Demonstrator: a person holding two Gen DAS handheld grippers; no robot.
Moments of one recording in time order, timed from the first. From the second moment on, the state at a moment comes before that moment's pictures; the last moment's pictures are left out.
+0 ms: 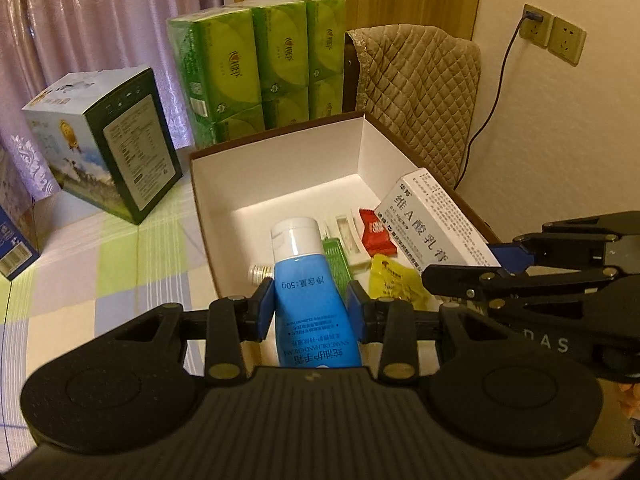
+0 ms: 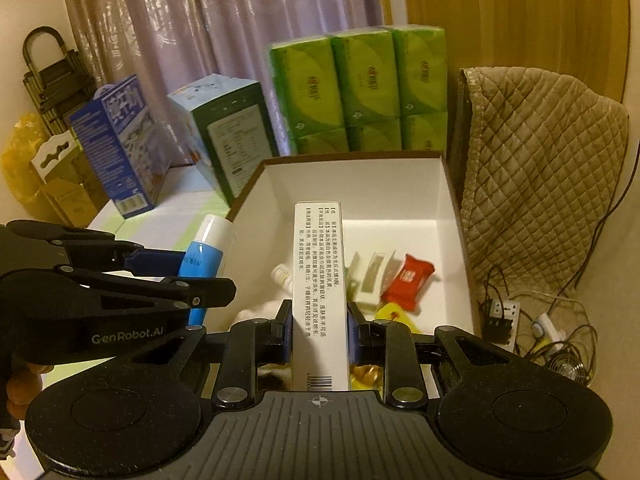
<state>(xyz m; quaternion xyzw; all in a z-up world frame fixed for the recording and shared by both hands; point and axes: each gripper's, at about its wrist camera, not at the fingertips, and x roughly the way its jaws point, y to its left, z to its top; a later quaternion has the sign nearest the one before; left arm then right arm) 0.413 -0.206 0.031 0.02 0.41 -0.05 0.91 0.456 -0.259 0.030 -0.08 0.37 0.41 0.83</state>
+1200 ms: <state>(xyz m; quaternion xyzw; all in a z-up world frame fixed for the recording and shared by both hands) 0.571 -0.204 -0.032 0.05 0.46 -0.02 0.88 0.585 -0.202 -0.030 -0.11 0.42 0.35 0.83</state>
